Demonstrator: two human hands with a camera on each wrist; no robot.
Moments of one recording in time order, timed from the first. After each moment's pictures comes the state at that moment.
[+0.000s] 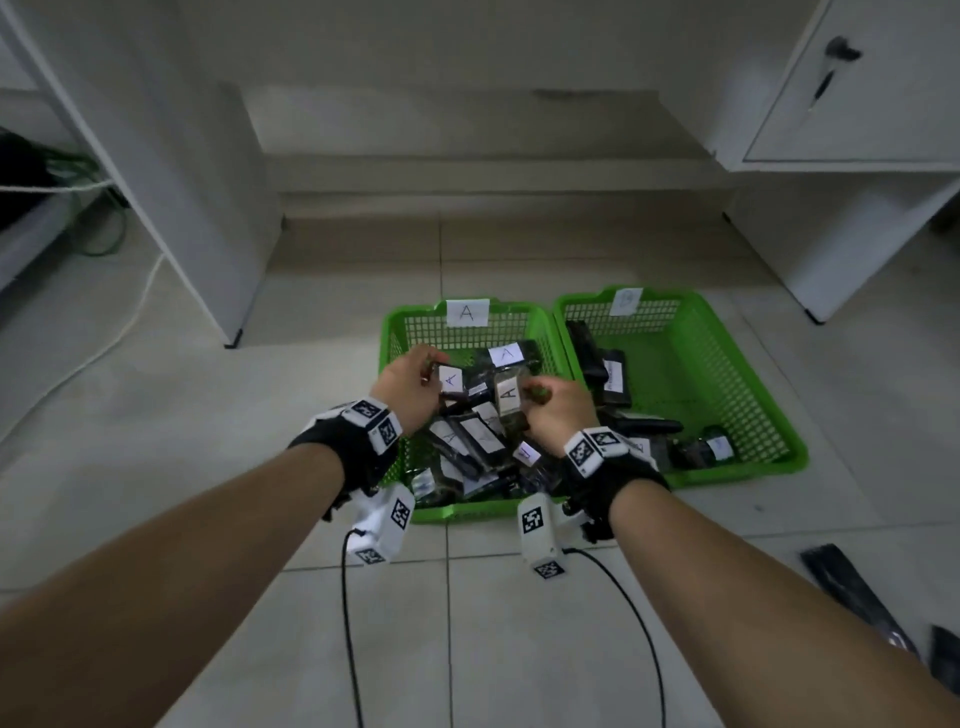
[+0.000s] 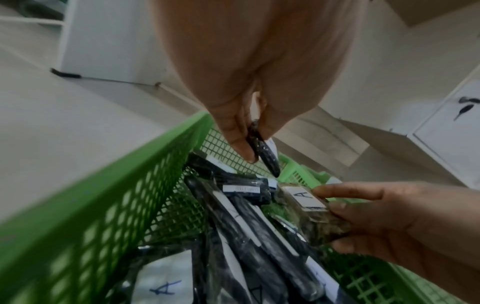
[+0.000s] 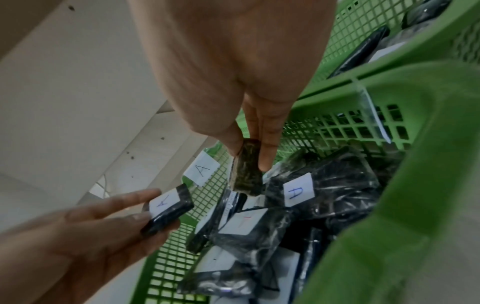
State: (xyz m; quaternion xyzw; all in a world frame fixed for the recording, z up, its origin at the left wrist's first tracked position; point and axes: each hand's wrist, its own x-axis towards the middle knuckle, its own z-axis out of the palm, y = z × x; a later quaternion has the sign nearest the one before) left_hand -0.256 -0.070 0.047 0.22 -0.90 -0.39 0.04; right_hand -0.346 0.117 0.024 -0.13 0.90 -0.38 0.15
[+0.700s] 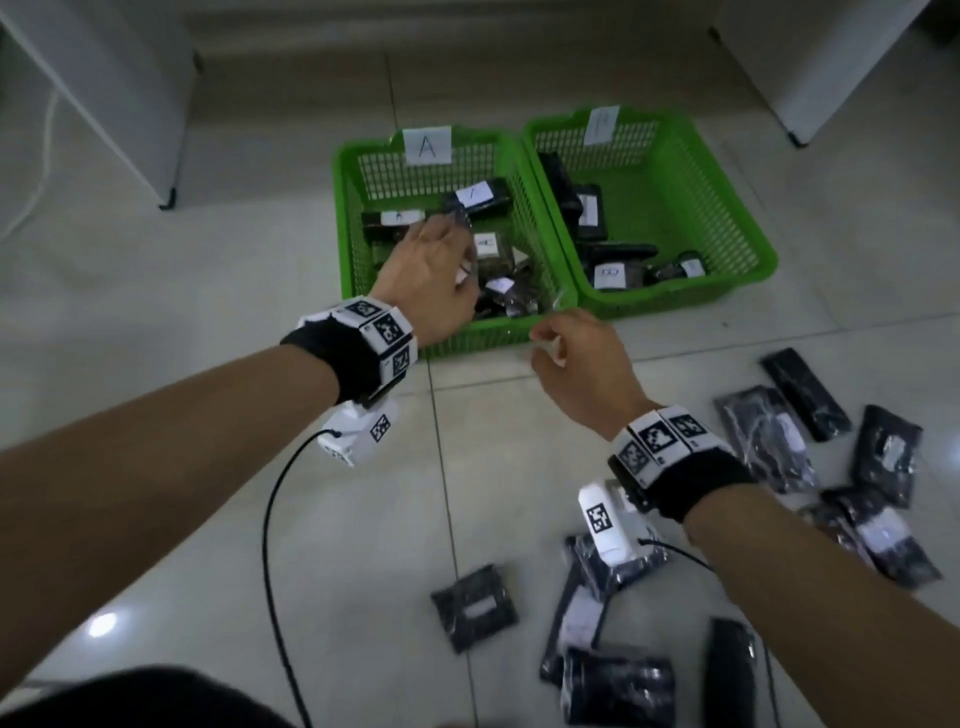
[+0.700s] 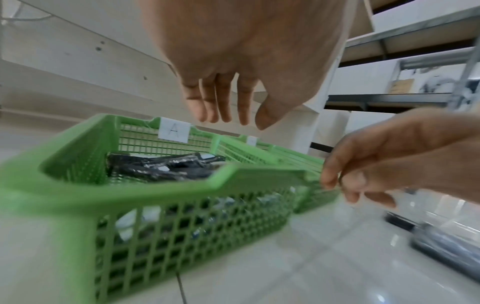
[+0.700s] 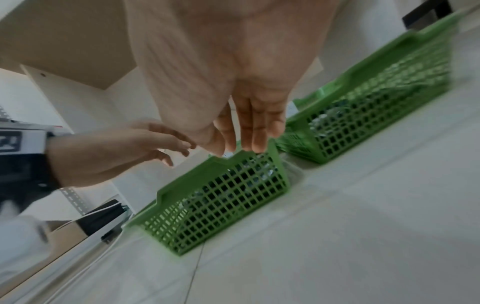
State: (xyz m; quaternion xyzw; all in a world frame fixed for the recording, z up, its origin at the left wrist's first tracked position) left_hand -0.203 0.007 0.046 0.03 -0.98 -0.19 0.05; right_hand -0.223 0.225 0.005 -0.29 0.91 -0.31 0.02
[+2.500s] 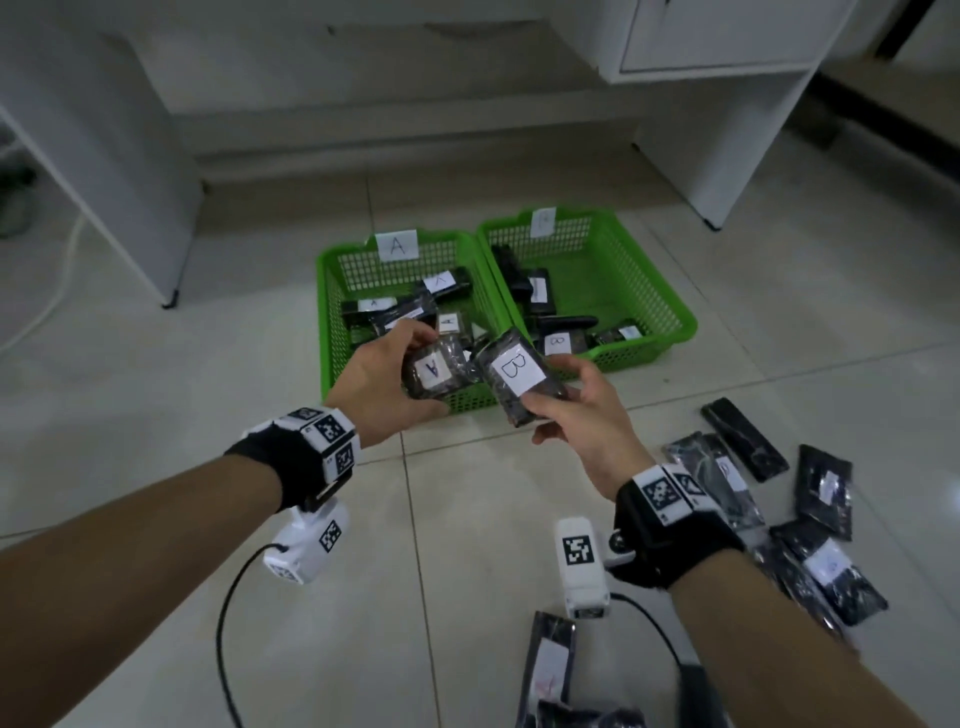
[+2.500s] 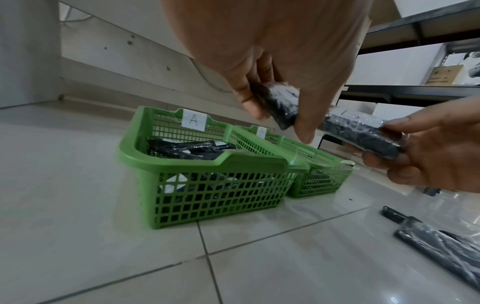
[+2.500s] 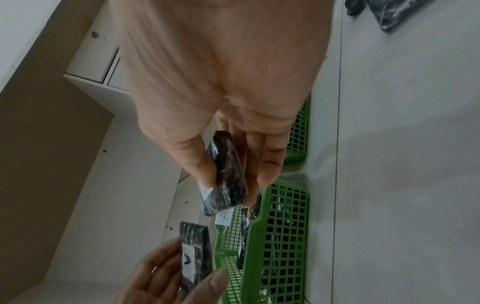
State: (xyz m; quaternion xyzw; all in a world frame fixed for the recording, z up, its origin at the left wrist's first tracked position) left_hand -0.152 0.022 0.068 0.03 -0.94 -0.33 0.07; right_hand -0.211 0.264 0.048 0.00 0.69 -0.70 0.20
